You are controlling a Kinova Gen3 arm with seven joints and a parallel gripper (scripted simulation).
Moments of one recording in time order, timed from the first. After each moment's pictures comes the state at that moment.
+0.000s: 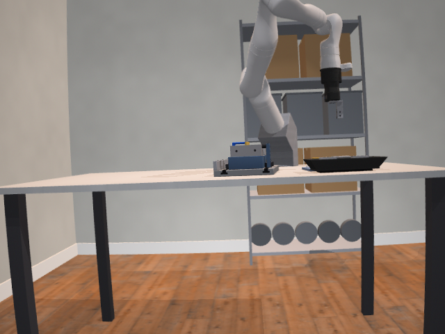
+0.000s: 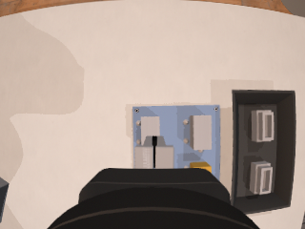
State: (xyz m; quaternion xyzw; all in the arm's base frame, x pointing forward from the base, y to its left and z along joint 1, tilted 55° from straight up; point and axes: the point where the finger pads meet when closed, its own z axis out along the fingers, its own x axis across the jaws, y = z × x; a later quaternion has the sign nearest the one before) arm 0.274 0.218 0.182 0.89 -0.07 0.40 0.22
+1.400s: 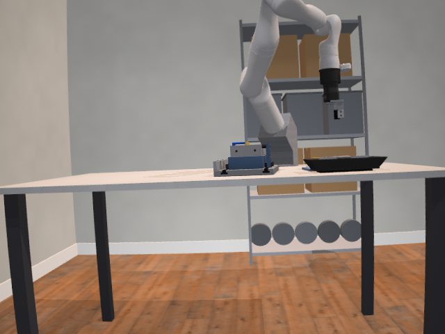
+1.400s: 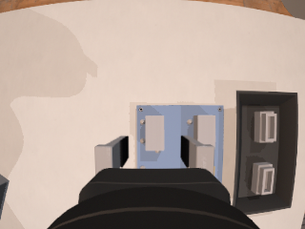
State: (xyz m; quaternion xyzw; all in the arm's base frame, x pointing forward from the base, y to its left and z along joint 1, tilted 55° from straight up) arm 0.268 0.216 0.176 0.89 -0.06 0.40 0.22
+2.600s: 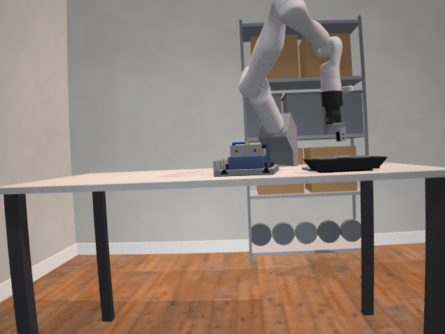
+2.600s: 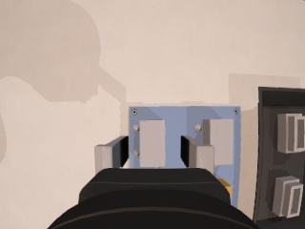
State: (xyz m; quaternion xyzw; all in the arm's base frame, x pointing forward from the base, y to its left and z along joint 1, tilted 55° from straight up) arm 0.327 0.184 0.129 0.89 -0.06 0.40 0.22
